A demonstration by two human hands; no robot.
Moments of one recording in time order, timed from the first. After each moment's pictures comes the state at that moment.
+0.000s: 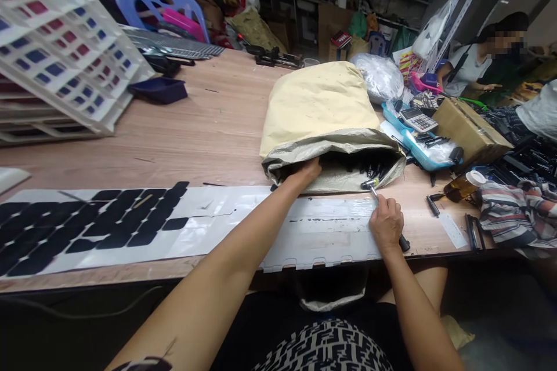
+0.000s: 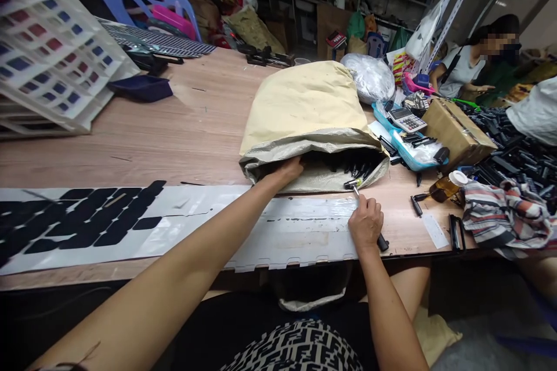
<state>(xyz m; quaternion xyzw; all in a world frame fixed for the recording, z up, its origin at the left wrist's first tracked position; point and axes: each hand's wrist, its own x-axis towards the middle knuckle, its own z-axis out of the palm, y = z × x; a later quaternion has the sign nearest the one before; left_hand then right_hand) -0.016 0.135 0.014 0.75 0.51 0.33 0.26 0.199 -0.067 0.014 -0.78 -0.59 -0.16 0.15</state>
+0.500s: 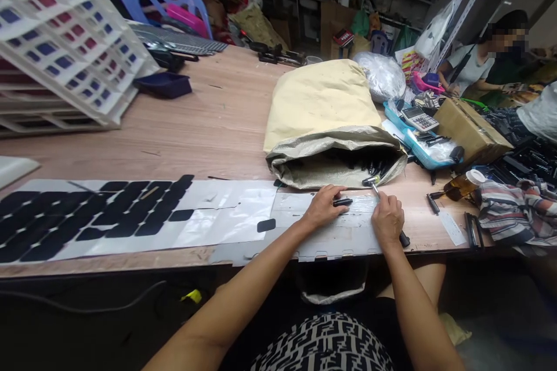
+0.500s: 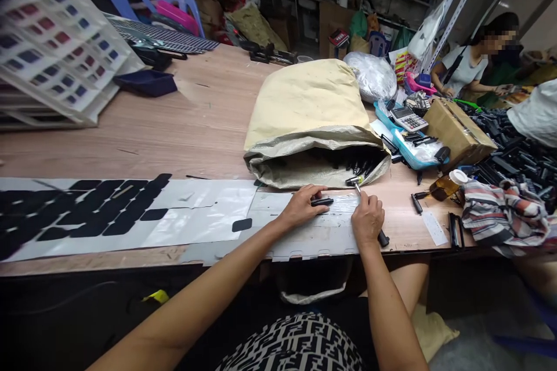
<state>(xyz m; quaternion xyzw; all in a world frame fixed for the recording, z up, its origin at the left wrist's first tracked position) 0.005 0.009 -0.002 0.78 0.42 0.33 0.32 0.200 -0.067 0.012 -0.78 -0.59 -0.16 0.14</state>
